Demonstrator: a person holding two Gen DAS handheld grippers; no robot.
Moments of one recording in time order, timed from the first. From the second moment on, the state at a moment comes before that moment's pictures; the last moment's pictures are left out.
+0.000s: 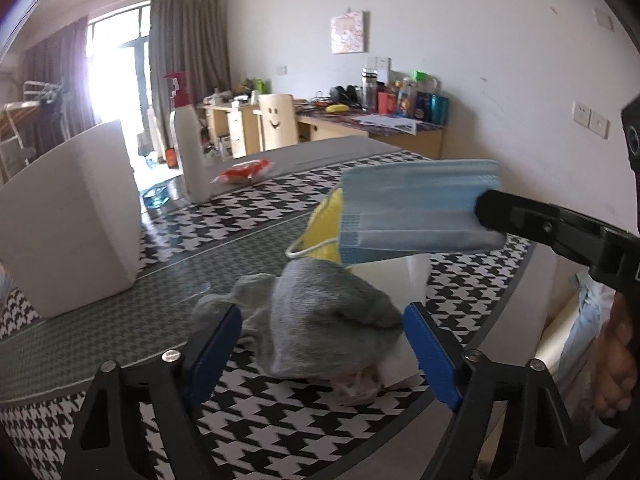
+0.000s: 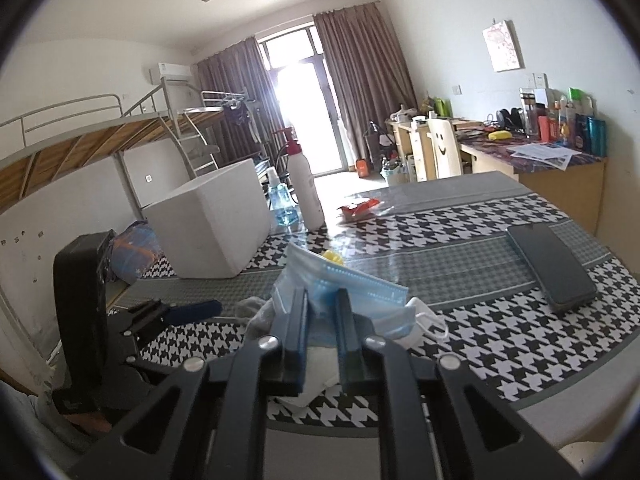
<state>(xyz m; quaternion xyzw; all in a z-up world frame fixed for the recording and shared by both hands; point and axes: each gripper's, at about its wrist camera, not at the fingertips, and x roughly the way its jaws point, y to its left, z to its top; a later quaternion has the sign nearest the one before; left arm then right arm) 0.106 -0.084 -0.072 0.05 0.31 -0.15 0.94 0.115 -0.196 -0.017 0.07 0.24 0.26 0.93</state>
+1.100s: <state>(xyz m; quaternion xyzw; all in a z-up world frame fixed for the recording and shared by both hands) 0.109 -0.082 -0.076 0.04 0.34 -0.17 0.92 0.112 -0.206 -0.014 0.10 0.23 0.25 0.93</state>
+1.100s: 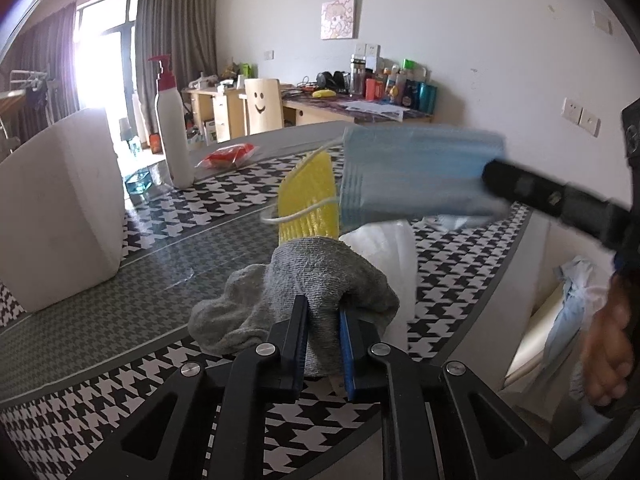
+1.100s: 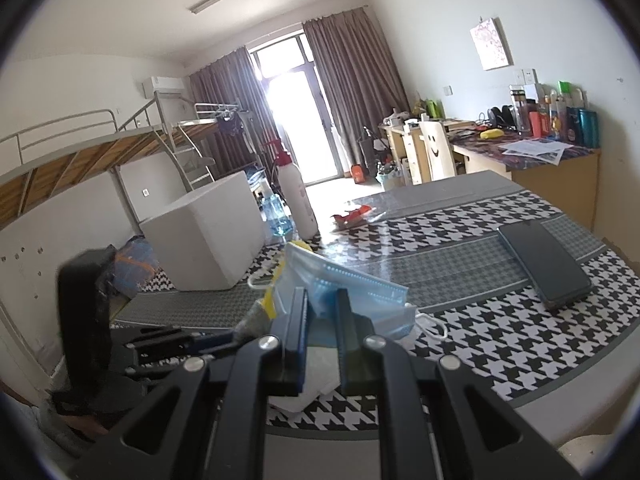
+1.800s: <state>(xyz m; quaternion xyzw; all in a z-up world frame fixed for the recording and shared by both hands) 0.099 -0.057 -0.063 0.03 0.31 -0.20 0.93 0.155 -0.171 -0.042 0.07 0.29 0.24 0.93</state>
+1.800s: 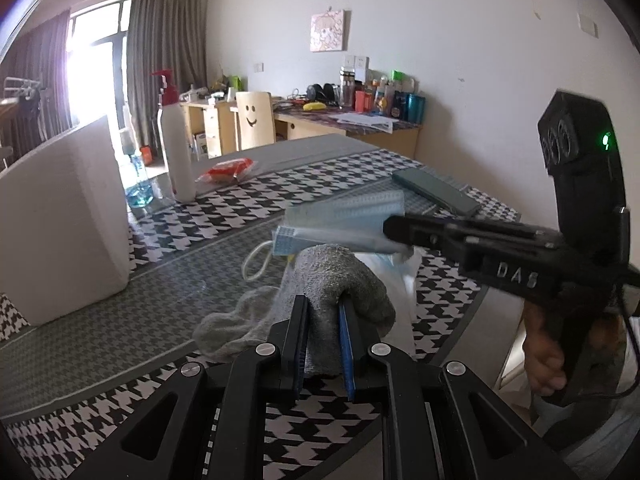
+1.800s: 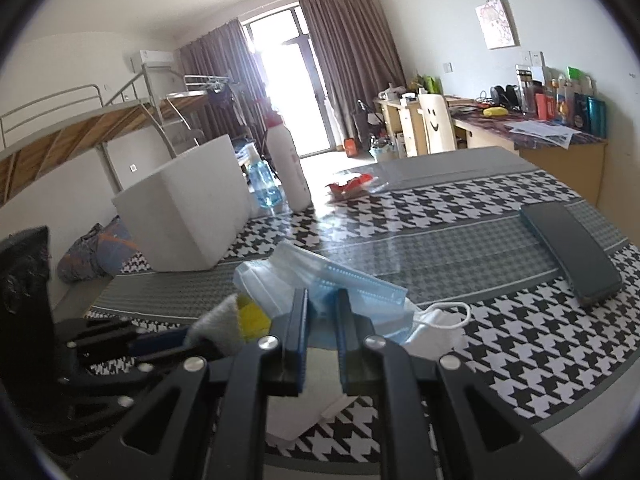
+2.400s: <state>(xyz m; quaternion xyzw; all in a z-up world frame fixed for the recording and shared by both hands) 0.100 -0.053 -0.057 0.04 0.31 -0.21 0.93 0.158 -0.170 -0.042 0.07 0.29 0.23 0.92</state>
